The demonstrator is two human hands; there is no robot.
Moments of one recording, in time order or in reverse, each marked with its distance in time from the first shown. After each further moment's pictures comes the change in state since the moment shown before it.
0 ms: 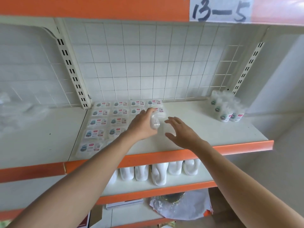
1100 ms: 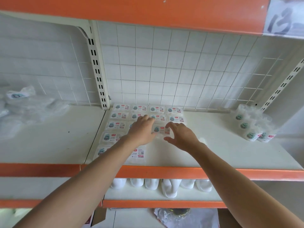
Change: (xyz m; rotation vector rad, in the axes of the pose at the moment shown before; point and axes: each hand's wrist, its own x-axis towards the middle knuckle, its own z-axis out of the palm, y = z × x) left_hand 0.013 -0.072 -0.023 0.242 0.016 -0.022; right_hand 0.073 -0.047 0.025 -0.187 -0.078 -0.060
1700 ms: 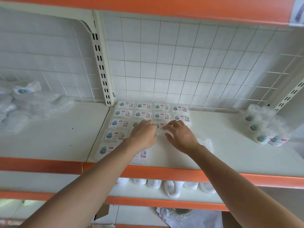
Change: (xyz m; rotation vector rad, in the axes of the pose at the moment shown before) left_hand -0.005 -0.003 0.013 0.111 -0.016 -0.004; right_hand 0.012 -0.001 0.024 0.058 0.190 -0.215
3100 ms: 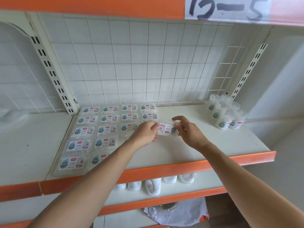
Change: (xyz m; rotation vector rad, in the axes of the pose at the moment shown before) left_hand 0.041 0.100 0.020 -0.918 -0.123 -0.118; right_hand -0.078 0.082 -0.068 0.424 0.055 0.418
